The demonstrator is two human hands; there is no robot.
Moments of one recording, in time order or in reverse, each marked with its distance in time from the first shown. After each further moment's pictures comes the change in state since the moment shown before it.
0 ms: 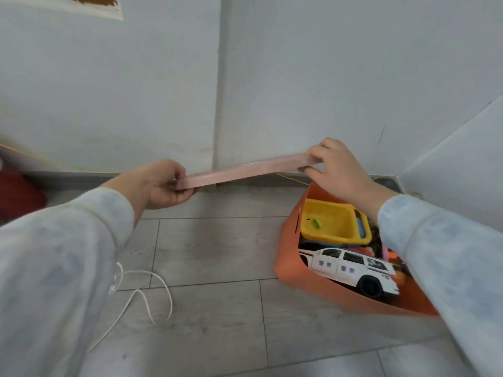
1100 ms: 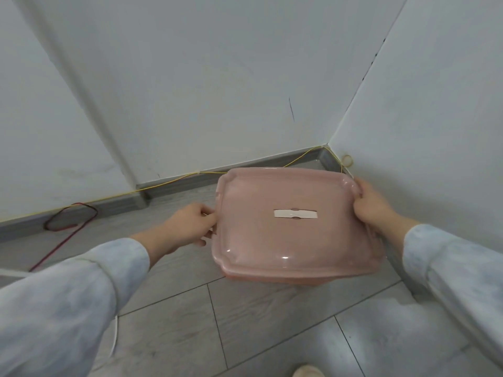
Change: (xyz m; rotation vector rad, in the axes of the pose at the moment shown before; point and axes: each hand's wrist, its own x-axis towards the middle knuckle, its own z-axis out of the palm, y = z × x) left_hand 0.008 -0.139 0.186 1.121 -0.217 0.422; right_hand -0.225 0.203 -0.002 0.414 -0.017 1.045
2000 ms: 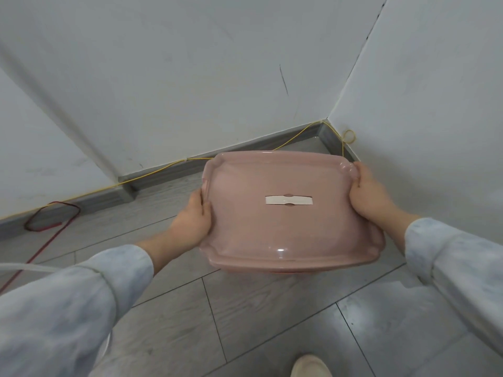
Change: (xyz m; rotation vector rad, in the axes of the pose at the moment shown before) left_hand 0.028 0.004 0.043 0.254 0.175 -0.004; right_hand 0.015 0.021 0.023 -0.049 0.030 -0.001
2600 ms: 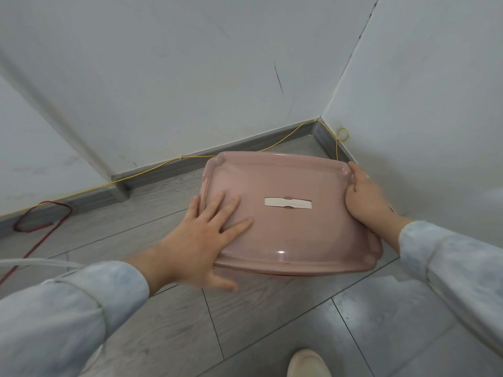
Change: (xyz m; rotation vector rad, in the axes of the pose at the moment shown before) left_hand -0.033 -0.014 0.000 0.930 -0.110 0.850; right_hand -0.018 0.002 -0.002 -0.074 0.027 -0.053
